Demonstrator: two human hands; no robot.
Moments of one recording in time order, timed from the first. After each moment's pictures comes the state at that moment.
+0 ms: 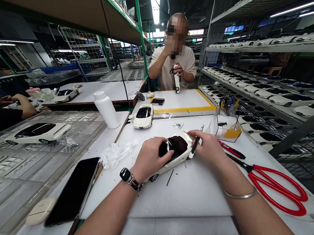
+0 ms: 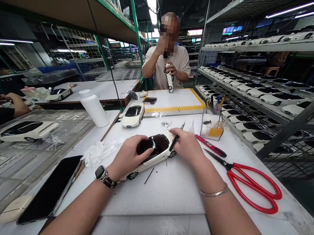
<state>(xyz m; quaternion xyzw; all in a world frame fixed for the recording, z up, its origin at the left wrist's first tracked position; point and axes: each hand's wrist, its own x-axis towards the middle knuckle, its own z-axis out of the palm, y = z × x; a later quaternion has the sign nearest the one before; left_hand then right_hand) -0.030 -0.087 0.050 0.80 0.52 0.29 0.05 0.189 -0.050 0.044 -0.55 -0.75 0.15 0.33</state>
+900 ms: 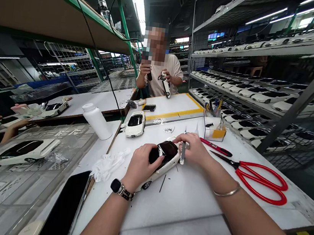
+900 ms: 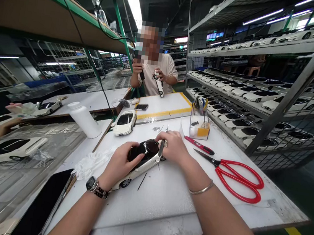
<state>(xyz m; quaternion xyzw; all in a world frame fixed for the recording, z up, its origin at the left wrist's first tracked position) -0.033 -0.084 0.049 0.80 0.53 0.28 0.06 0.184 -0.045 0.036 -0.48 -0.79 0.16 0.35</state>
